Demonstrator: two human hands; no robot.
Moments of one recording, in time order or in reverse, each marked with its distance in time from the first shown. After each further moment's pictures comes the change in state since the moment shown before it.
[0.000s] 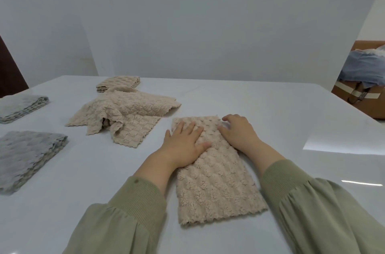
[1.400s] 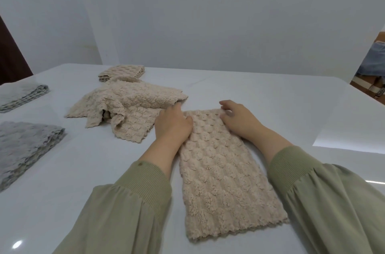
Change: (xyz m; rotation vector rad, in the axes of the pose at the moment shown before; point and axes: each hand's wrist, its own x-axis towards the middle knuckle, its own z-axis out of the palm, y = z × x) left_hand 0.038 -0.029 -0.006 -0.288 0.473 -0.334; right_hand 0.034 -0.010 0.010 0.208 -0.091 -0.105
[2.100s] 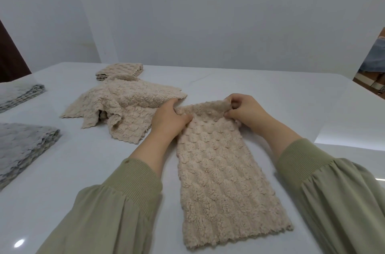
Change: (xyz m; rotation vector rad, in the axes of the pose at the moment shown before) left_hand 0.009 -0.005 -0.008 -0.387 -0.030 -0.080; right_hand 0.007 -0.004 -0.020 0.515 -0.046 0.104
